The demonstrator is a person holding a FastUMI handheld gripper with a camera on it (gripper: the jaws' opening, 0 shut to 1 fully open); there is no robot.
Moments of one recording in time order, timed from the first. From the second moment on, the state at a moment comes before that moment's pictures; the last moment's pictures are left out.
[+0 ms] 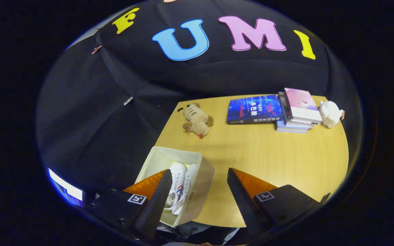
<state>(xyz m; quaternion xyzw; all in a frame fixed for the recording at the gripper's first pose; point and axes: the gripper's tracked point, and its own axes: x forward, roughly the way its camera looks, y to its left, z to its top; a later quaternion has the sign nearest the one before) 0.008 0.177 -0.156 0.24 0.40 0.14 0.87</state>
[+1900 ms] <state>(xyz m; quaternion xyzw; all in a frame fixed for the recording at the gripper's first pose) 0.021 -0.028 -0.024 0.05 0.05 -0.01 1.00</state>
